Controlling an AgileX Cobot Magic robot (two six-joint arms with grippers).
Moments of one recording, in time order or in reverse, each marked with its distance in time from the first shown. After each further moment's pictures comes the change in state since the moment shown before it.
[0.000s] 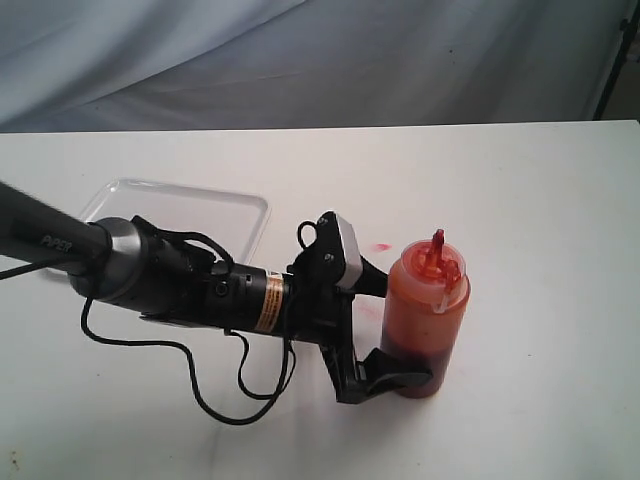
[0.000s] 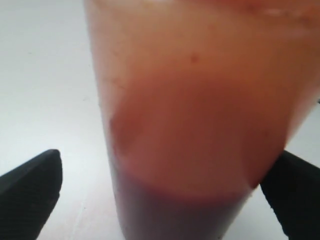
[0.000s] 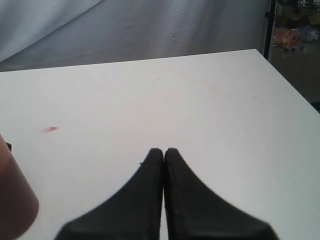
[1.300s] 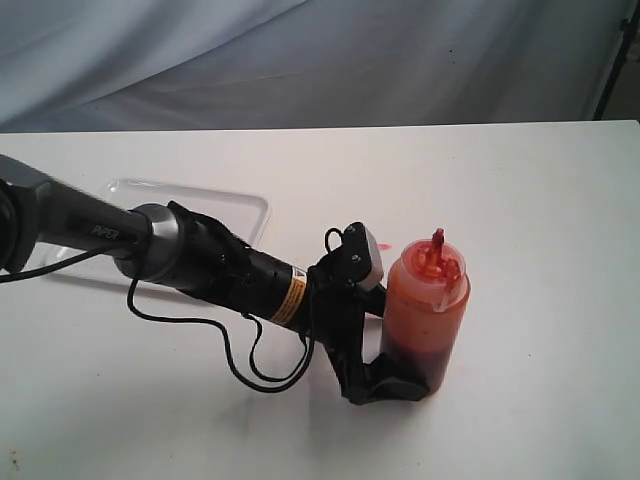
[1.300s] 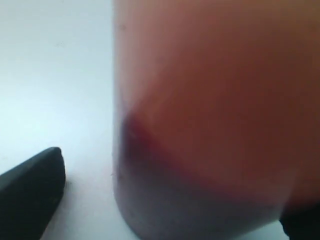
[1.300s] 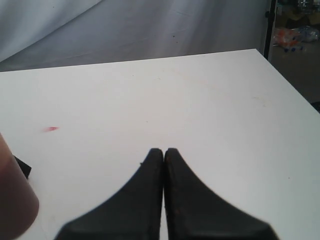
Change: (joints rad) left arm 0.000 0.103 -0.191 0.331 0.067 -0.349; right arm 0.000 0.000 0.000 0.000 0.000 0.000
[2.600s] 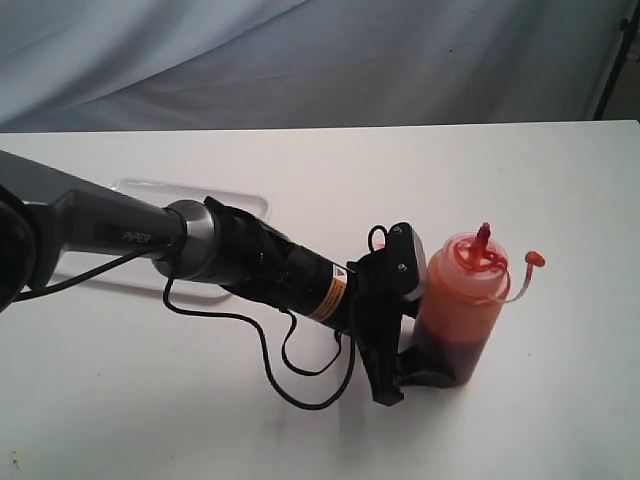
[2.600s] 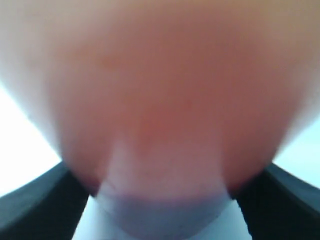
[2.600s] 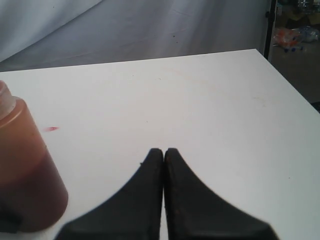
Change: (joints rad) left arm -0.088 0.002 -0.093 0.071 0.119 0.016; right arm 0.000 0.000 0.000 0.000 0.000 0.000
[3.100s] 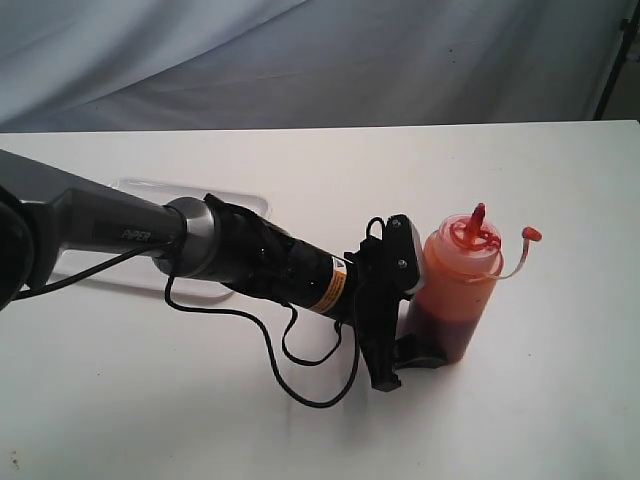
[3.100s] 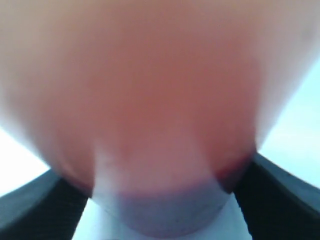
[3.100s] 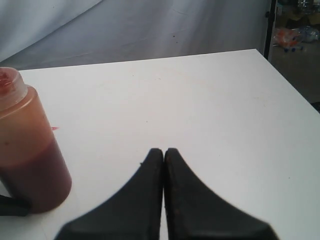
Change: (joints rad) left arm 0.000 0.000 -0.007 -0.033 0.099 0.077; right arm 0.000 0.000 0.000 0.000 0.000 0.000
